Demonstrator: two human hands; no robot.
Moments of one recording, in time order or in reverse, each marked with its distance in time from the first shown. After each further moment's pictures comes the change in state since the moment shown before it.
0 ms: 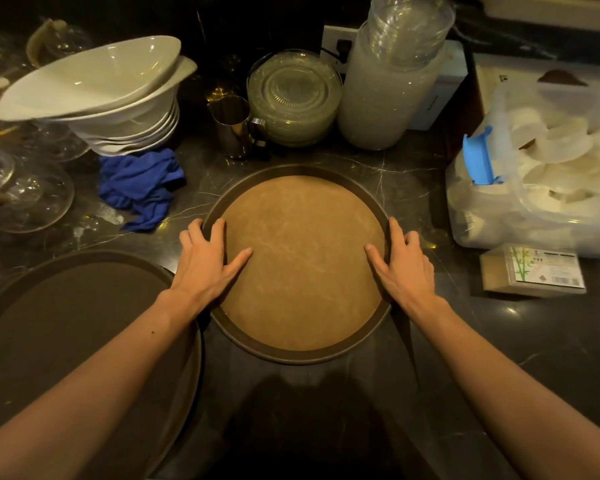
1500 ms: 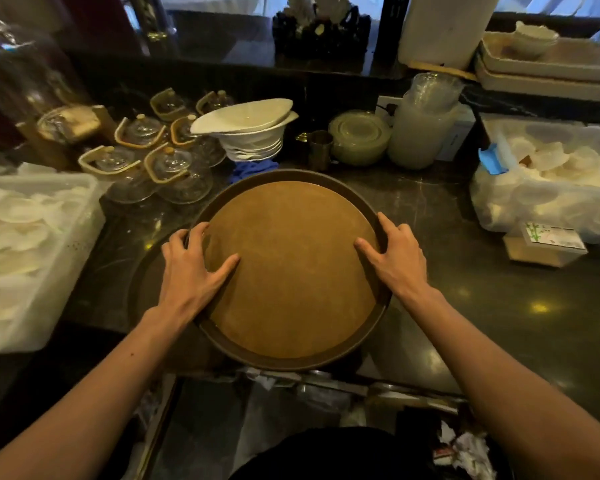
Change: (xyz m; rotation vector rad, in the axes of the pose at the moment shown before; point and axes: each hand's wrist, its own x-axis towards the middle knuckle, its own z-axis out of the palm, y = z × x) left_hand -0.229 -0.134 -0.091 -0.198 0.454 -0.062; right_hand -0.191 -0.139 0.010 0.199 0.193 -0.220
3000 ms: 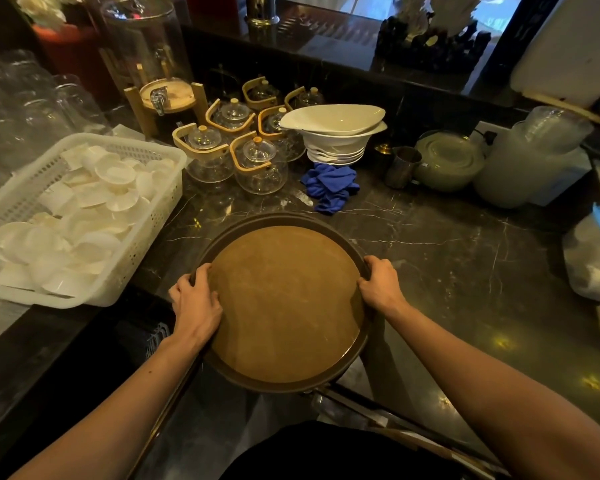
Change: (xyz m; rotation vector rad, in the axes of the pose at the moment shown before) left_hand -0.033 -0.113 0.002 -0.037 -0.022 -0.469; right_hand 0.039 -0.071 0.129 0.036 -0.369 0.029
